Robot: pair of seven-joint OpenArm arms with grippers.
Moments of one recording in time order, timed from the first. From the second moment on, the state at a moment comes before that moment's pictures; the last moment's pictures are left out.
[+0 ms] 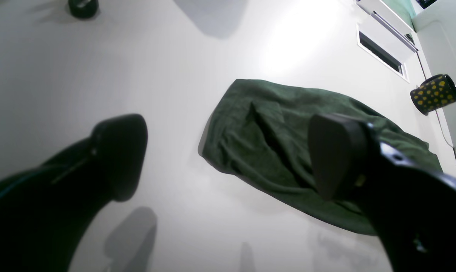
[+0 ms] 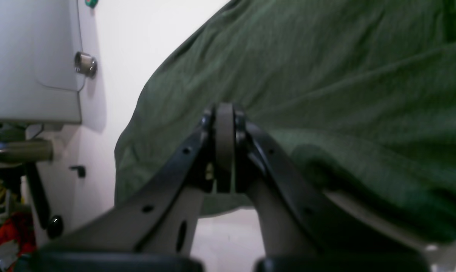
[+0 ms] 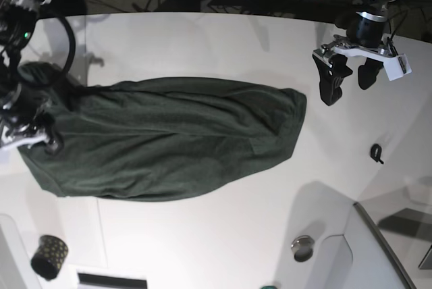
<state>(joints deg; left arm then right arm) 39.0 -19.2 -10.2 107.2 -48.6 -0.1 4.8 -2.4 6.2 31.1 94.8 45.7 6.8 -58.7</state>
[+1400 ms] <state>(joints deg) 38.9 -18.8 -10.1 107.4 -48.6 -0.2 4.9 -3.5 11.3 -0.2 99.1 51.0 6.8 -63.0</state>
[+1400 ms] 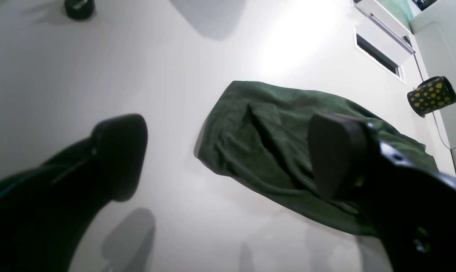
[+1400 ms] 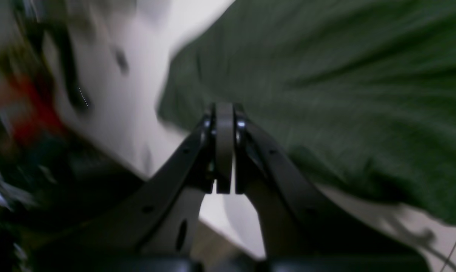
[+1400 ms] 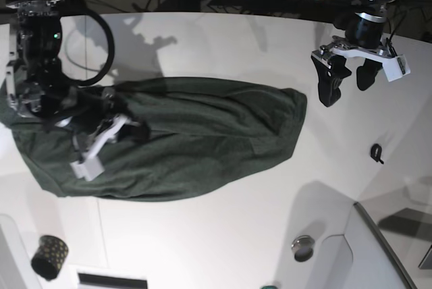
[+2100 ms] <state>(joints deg) 38.7 -18.8 -10.3 107.4 -48.6 -0.1 4.8 -9.7 5.2 20.8 98.9 51.5 6.8 -55.4</state>
